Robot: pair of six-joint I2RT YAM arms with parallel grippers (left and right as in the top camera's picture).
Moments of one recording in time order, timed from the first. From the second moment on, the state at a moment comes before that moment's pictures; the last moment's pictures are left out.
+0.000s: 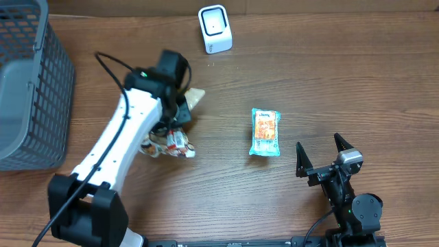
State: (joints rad) left arm -0.32 1.70 1.39 -1.14 -0.05 -0.61; right arm 0.10 0.01 0.02 -0.02 -0.15 0.07
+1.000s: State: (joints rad) left arm -0.32 1.70 1.14 -0.93 -0.07 -0.58; right arm 0.10 0.01 0.02 -0.02 -0.15 0.07
